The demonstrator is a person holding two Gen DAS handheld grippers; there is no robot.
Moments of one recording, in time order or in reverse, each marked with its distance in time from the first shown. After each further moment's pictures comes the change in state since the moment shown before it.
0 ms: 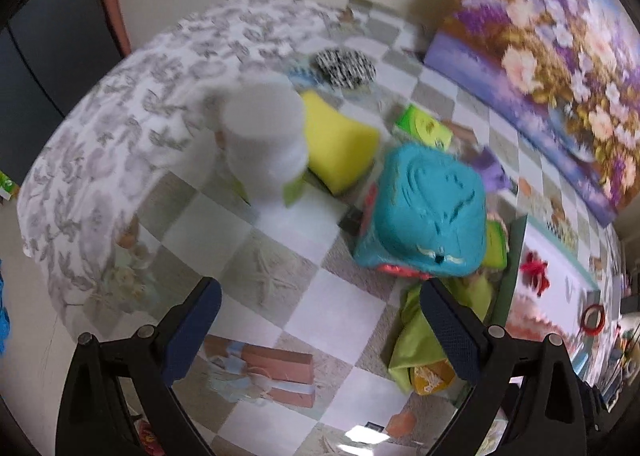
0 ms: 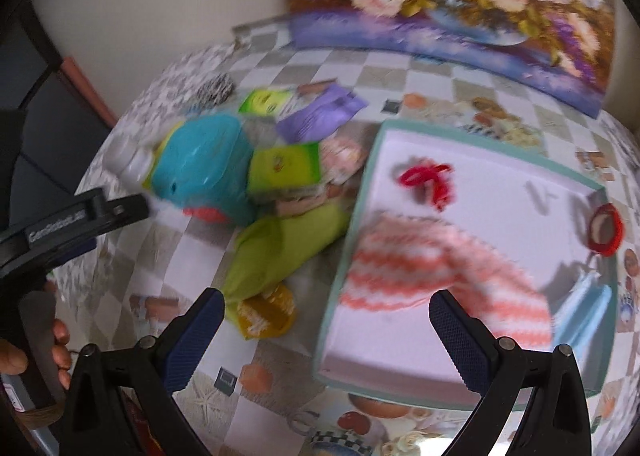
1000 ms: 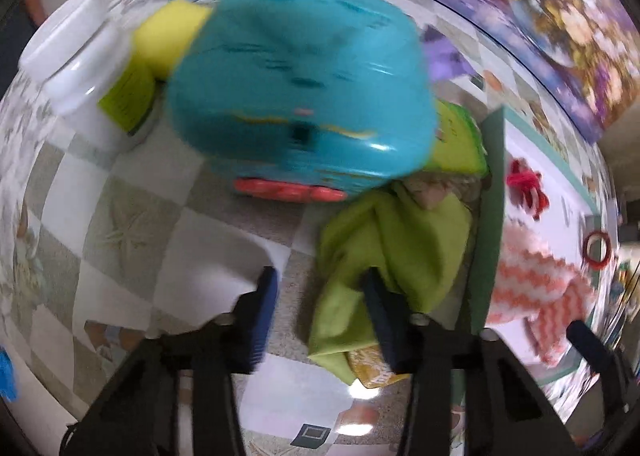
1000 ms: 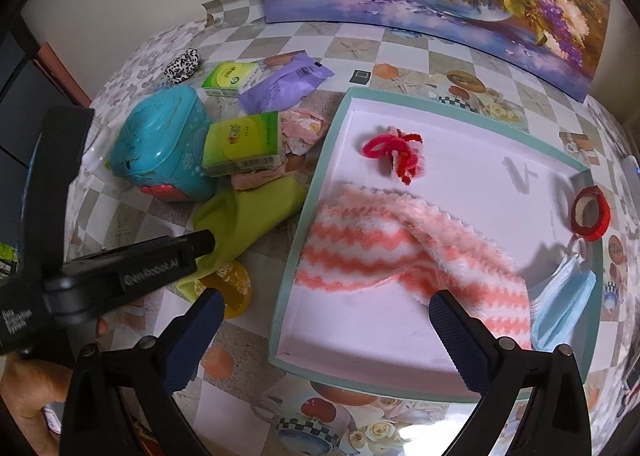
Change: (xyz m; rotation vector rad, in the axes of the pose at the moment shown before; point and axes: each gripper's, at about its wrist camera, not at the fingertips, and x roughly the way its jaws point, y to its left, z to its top) left arm 0.066 -0.072 -0.031 0.178 0.201 -0.108; right arm 0.009 -0.020 -0.004 0.021 0.079 -0.092
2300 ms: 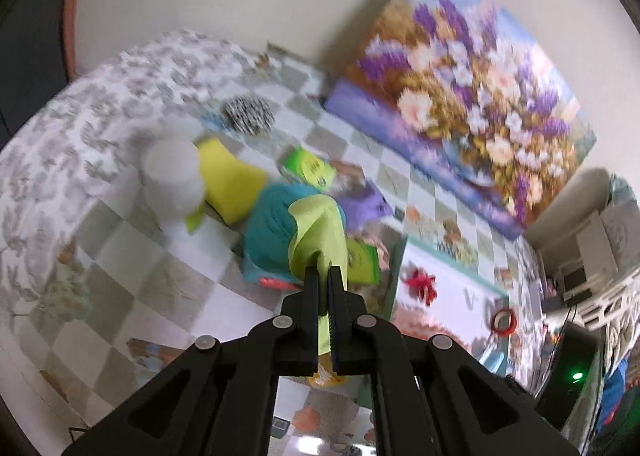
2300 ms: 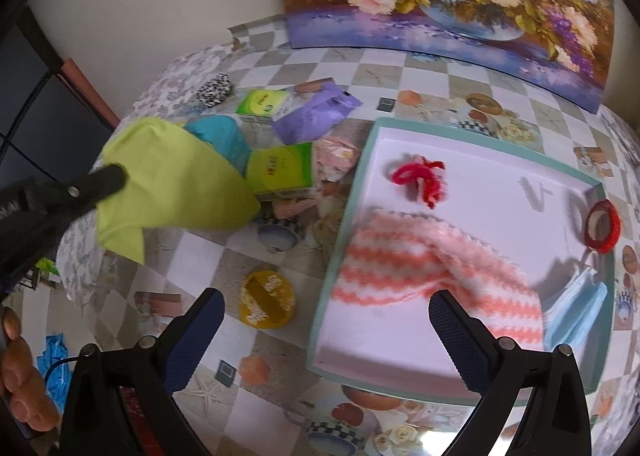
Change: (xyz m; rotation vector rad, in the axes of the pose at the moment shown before) left arm -0.137 0.035 -0.011 -0.132 -0.399 -0.193; right arm -0.022 0.010 0.004 -0.005 -0.074 0.111
